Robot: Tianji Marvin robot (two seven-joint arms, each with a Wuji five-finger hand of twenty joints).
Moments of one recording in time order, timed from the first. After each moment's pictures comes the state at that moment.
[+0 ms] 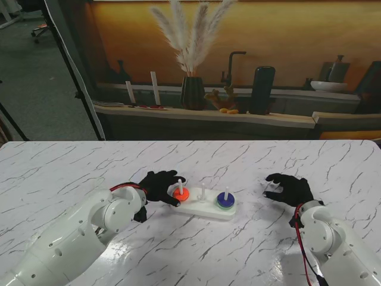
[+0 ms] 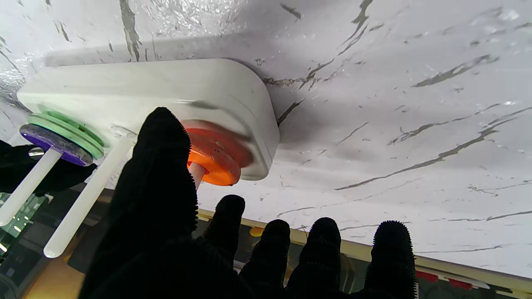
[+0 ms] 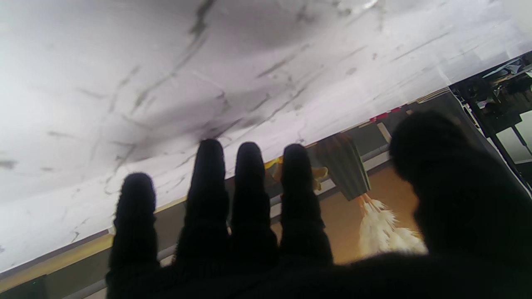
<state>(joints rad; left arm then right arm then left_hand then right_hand) 1.26 -1.05 -0.88 -1.46 0.68 0.06 -0.27 -1.50 -1.09 1.34 -1.23 -0.68 -0.09 -0.13 1.00 -0.32 0.03 0.00 0.35 0.19 0.10 0.40 0.24 0.27 0.04 0.31 0.17 0.31 0.10 0.36 -0.08 0.49 0.44 0.48 0.19 -0.56 0.92 -0.12 0.45 -0.12 0.51 0.39 0.59 -0.03 0.49 0.34 0.63 -0.03 0.33 0.39 0.04 0.28 1.01 0.58</state>
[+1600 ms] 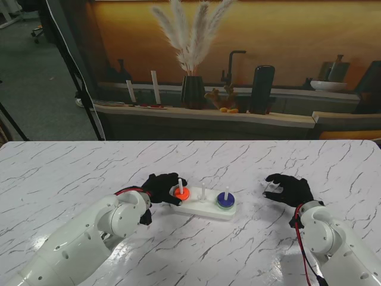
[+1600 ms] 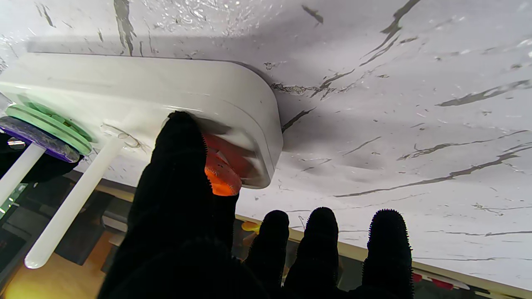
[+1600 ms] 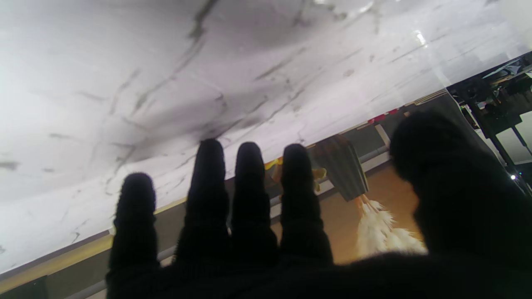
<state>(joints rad) 1.26 -1.07 -0.84 -1.43 0.66 0.12 -0.18 -1.51 -1.09 1.34 -1.24 -0.68 -0.09 -0.12 1.11 -0.23 -0.04 -0.01 0.38 0.15 0.24 0.59 0.30 0.28 0.08 0.32 0.23 0.31 0.15 0.40 -0.06 0.50 0.58 0.50 0.19 -0.56 0.92 -0.12 0.45 -0.12 0.51 0.39 0.59 -0.03 0.49 0.34 0.63 -0.03 0.33 0.39 0.04 0.28 1.01 0.58</state>
